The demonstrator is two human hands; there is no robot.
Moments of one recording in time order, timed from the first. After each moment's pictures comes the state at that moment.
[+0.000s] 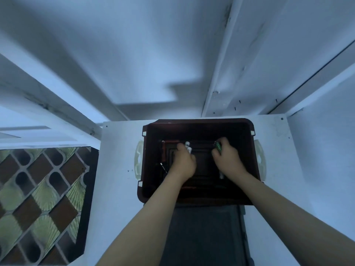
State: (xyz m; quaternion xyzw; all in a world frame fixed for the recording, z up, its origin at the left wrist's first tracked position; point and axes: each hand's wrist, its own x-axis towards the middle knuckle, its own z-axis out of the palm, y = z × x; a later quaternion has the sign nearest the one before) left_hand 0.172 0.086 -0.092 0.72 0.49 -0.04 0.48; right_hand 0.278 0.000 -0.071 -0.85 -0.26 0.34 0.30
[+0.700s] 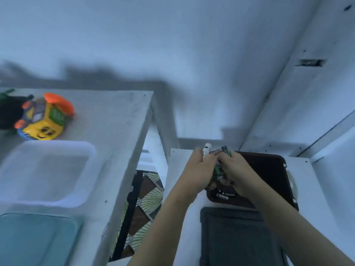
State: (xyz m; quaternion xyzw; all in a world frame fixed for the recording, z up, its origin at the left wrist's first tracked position) left_hand -0.022 0.098 0.216 0.60 0.46 0.13 0.64; right_hand 0.084 0.056 0.185 -0.67 -0.18 0.51 0.51
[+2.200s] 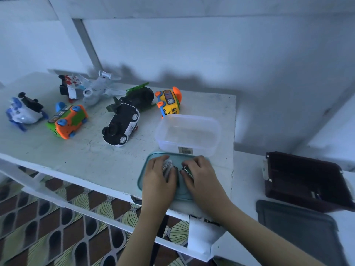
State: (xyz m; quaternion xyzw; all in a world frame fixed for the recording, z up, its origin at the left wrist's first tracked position) left_hand -0.370 0.112 0.215 0.73 0.52 0.38 0.21; right_hand -0.248 0.070 0.214 -0.68 -0.64 0.11 0.35
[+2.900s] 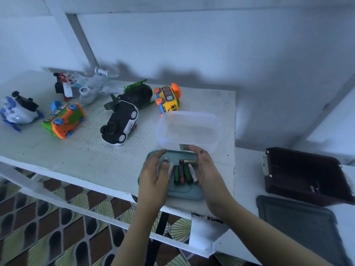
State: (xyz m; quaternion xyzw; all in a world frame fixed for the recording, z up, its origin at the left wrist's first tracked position) left_hand -0.382 0.112 0.225 0.67 0.50 0.41 0.37; right_hand -0.257 0.064 0.234 -0.54 -0.35 0.48 0.60
